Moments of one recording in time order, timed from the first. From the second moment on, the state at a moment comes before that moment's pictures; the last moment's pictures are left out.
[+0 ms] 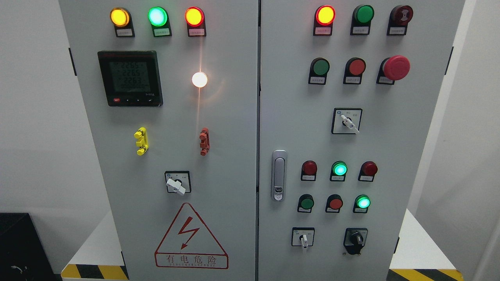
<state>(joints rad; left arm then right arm) 0.00 -0.10 -0.14 0.00 0.10 -0.06 0.15 -0.03 0.11 -0.15 -1.52 1.16 0.03 -0.13</state>
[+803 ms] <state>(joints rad) 0.00 -0.10 -0.14 0.00 0.10 -0.06 0.15 -0.14 0.11 -0.15 -1.53 1.22 0.05 -0.10</state>
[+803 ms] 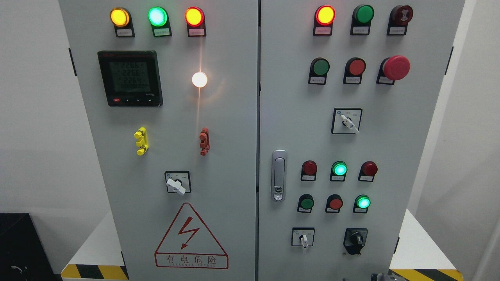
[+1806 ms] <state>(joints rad) 0.00 -0.10 -0.14 0.00 0.10 -0.06 0.15 -0.20 0.10 -0.15 -1.52 1.22 0.06 -0.08</state>
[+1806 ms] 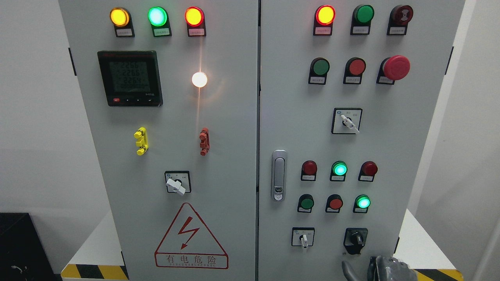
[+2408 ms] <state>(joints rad) 0.00 -0.10 -0.14 0.00 0.10 -0.06 0.15 -0.23 0.10 -0.15 -1.53 1.22 0.07 -0.06</state>
